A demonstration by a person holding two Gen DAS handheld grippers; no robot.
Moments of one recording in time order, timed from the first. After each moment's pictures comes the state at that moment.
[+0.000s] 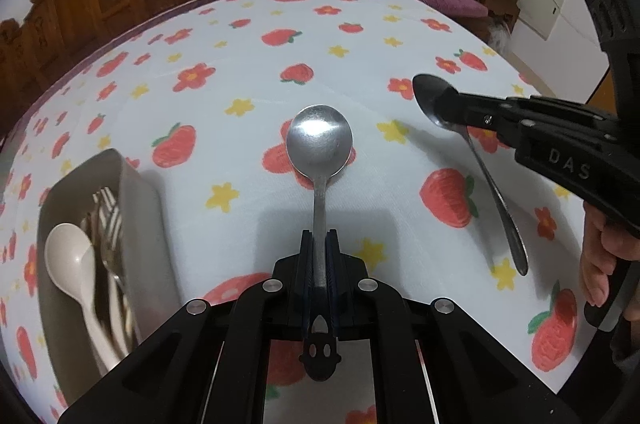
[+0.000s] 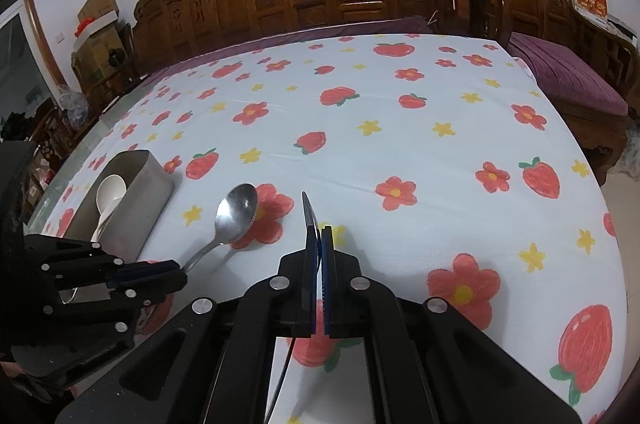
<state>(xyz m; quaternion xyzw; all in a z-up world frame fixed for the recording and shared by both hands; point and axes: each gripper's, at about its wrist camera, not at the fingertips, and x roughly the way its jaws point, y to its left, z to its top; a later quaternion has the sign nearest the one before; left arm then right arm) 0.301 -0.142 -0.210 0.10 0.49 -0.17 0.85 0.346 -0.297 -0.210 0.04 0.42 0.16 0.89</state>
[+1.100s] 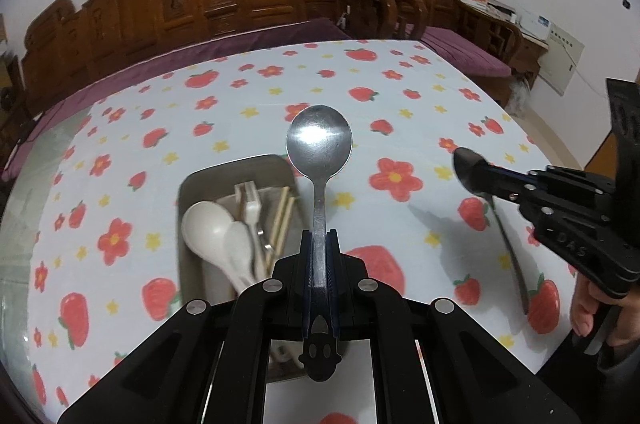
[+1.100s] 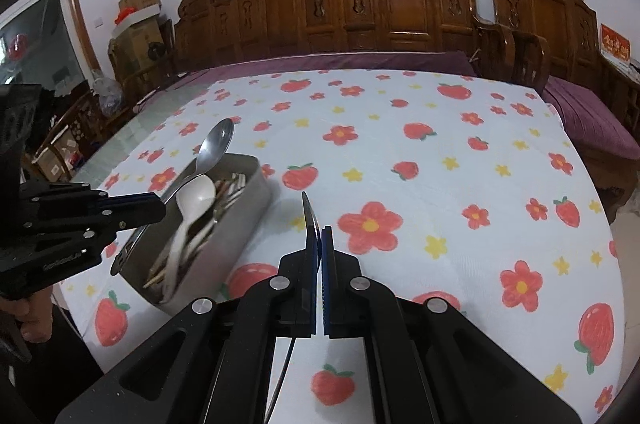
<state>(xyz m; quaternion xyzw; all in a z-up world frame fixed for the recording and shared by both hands) 0.256 -0.030 -0.131 0.05 0.43 -0.12 0.89 0.289 -0.214 -0.151 0.01 0.38 0.21 0.90</state>
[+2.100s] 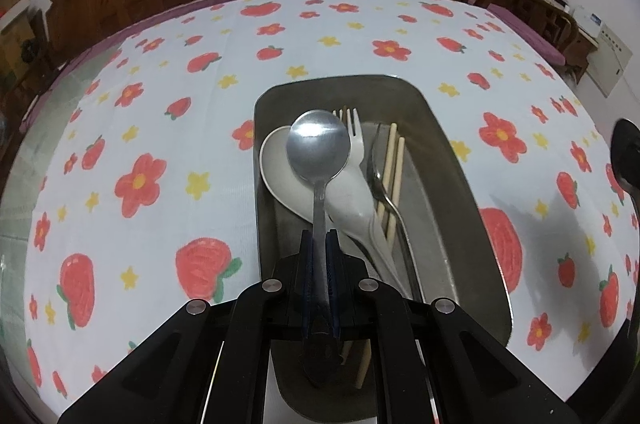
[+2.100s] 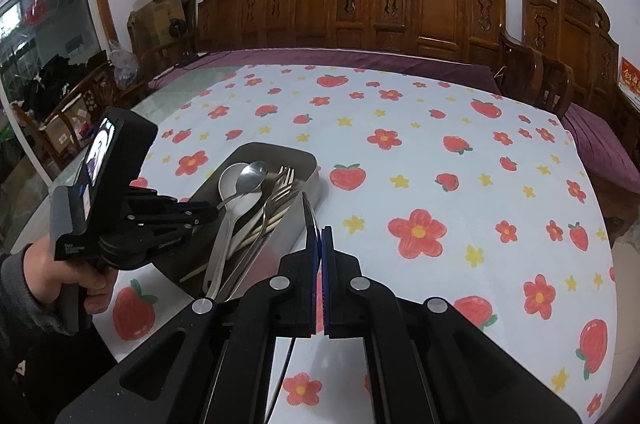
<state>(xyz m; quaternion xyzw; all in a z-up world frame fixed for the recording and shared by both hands) 0.289 0.039 -0.203 0.04 0.50 -0.05 0.87 0.270 -0.159 -0.135 -0.04 0.39 0.23 0.89</state>
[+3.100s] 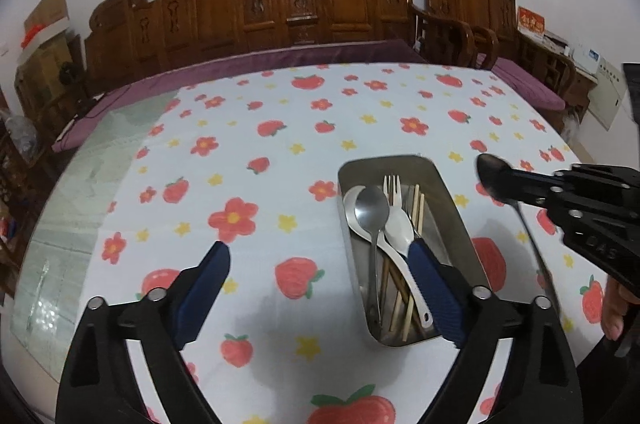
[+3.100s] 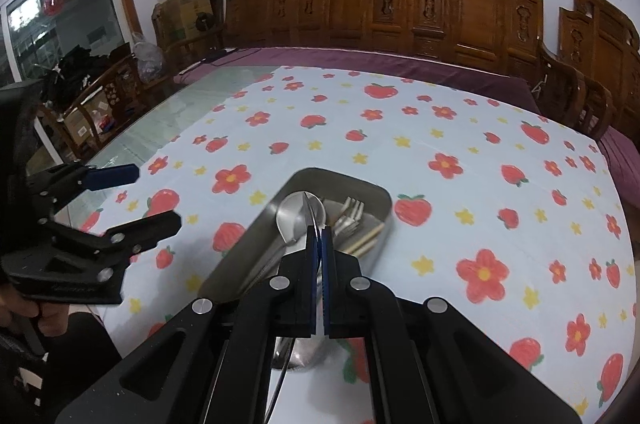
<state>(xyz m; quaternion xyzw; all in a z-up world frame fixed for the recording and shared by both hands) 0.228 0.092 -0.112 0.03 0.39 -0.02 0.92 0.293 -0.079 -0.123 -0.04 0.38 0.28 0.88</state>
